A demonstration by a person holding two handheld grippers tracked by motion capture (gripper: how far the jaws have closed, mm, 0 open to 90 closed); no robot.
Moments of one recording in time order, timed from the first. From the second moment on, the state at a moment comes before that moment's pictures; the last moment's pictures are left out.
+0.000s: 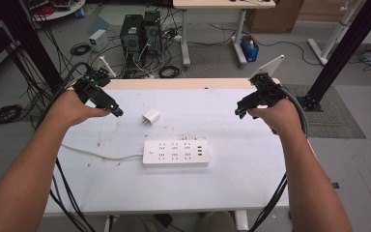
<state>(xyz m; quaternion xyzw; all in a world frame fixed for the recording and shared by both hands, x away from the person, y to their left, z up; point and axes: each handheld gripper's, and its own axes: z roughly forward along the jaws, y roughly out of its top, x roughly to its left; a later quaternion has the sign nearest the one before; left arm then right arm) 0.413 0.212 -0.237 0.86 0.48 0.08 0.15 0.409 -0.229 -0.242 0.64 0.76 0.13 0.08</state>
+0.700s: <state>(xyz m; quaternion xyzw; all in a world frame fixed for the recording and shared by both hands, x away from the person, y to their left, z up) 0.421 0.195 -0.262 0.86 0.46 0.09 0.18 0.395 -0.219 -0.244 0.62 0.77 0.14 0.08</state>
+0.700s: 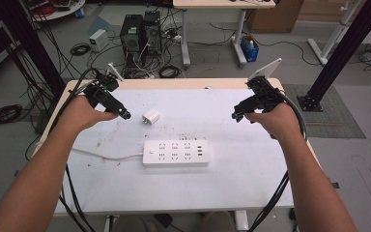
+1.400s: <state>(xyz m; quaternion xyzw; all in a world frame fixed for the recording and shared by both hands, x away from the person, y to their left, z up) 0.445 0.175 -0.318 0.86 0.44 0.09 0.24 0.374 -0.207 -0.256 0.59 0.79 0.14 0.07</state>
